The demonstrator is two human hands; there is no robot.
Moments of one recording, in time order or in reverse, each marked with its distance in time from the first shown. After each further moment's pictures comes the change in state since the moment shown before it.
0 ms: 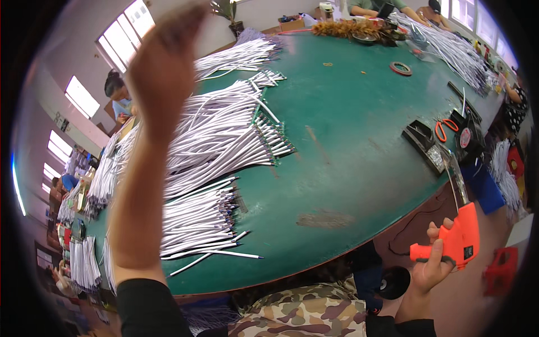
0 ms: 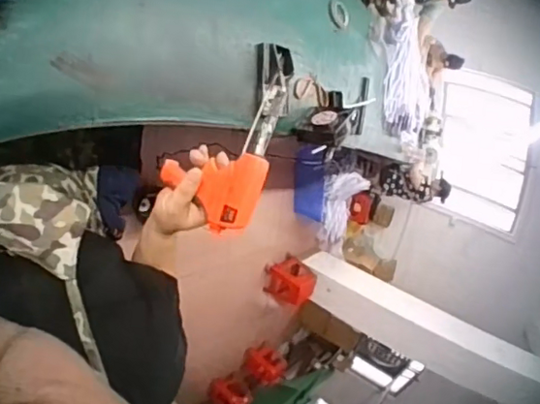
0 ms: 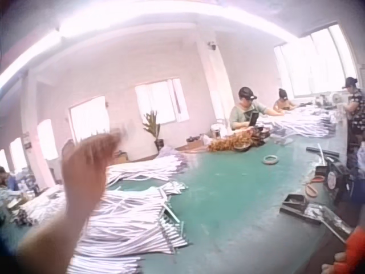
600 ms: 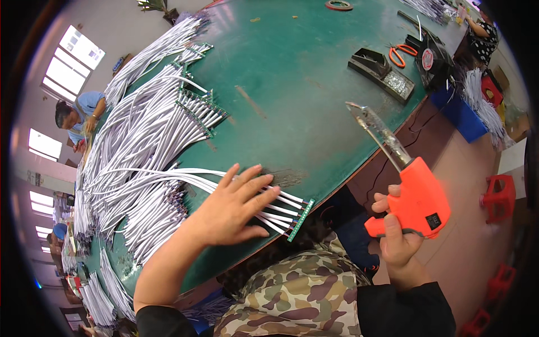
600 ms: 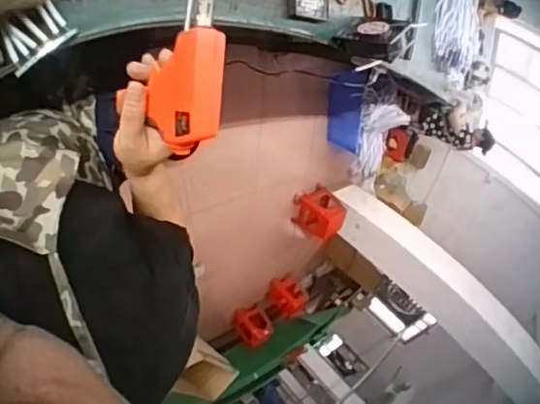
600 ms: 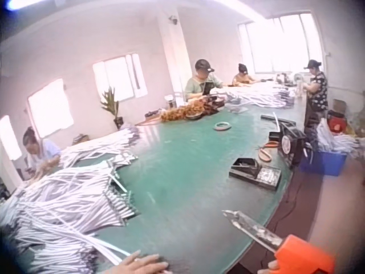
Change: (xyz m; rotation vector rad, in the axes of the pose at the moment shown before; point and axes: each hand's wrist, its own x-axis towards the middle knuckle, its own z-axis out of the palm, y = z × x) left_hand -0.157 0.166 -0.052 -0.943 -1.269 0.103; right_hand -0.036 -0.007 0.006 0.007 -0.272 0.130
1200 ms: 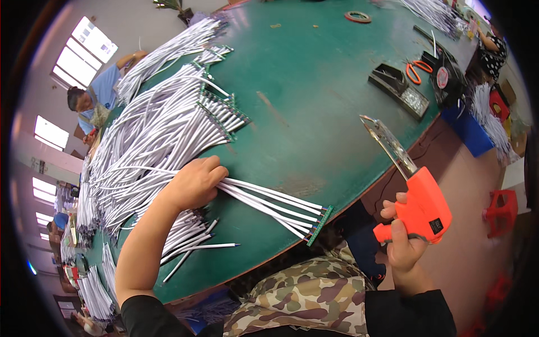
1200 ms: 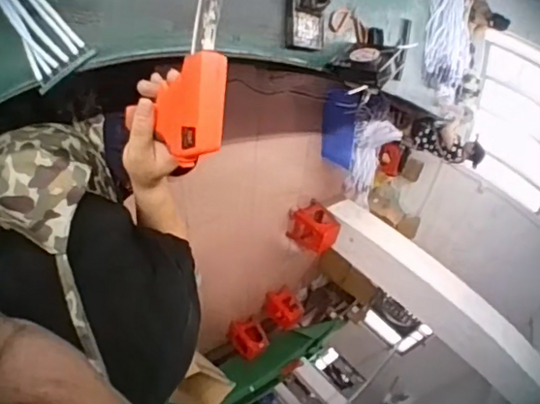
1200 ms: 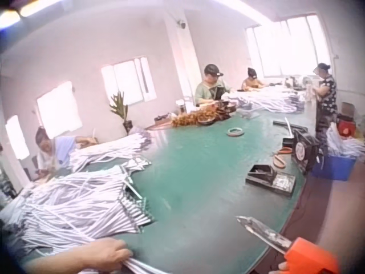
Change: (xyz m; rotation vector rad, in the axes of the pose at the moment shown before) left_hand -0.048 -0.102 -0.028 0.174 -0.051 -0.146; right_hand 0.004 0.002 0.013 -0.026 -0.013 0.042
